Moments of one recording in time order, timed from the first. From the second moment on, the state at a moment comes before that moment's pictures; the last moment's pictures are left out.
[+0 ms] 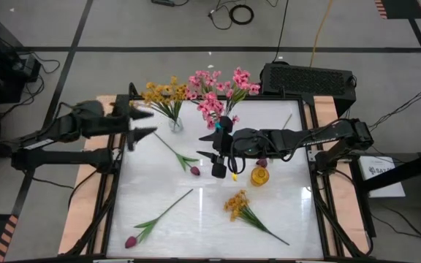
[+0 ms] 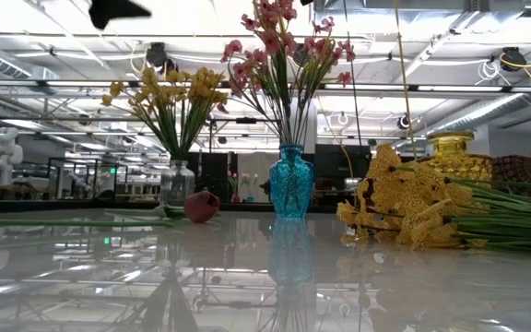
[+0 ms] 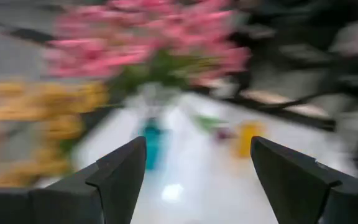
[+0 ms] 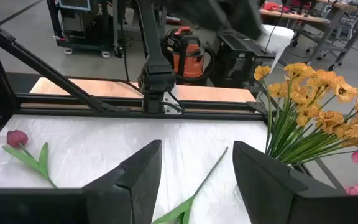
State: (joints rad) left arm 0.23 0.62 0.91 -0.53 0.00 -0.16; right arm 0.14 1.60 1.44 -0.15 0.31 -0.01
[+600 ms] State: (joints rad) left arm -0.41 0.84 0.78 -0.35 -0.15 -0.27; right arm 0.41 1.60 1.43 -0.72 0.31 0.30
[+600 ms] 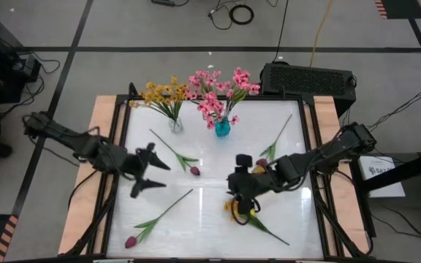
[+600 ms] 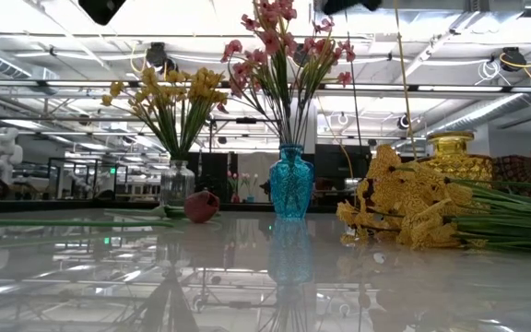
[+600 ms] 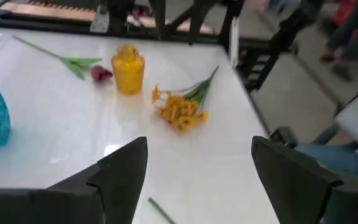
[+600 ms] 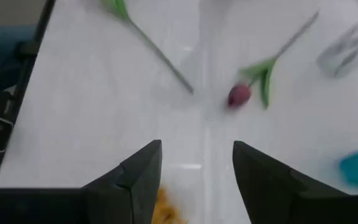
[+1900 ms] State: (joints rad) left arm -0.52 1.36 0.78 -0.08 -0.56 -0.28; right arm 0.76 1.75 1.04 -0.50 0.26 1.04
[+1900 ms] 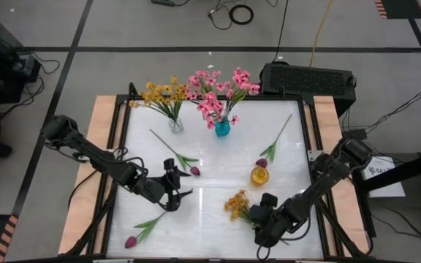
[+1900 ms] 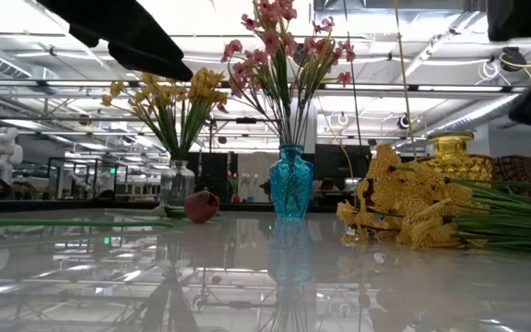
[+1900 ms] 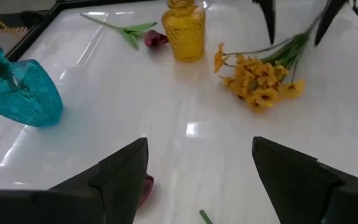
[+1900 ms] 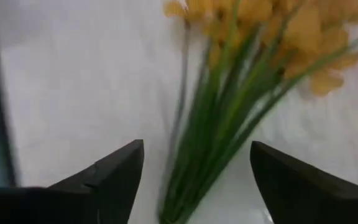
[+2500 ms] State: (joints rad) left arm -0.52 1.36 0.78 -0.03 -0.57 -0.31; right arm 0.75 1.82 1.04 -0.48 0.26 1.06
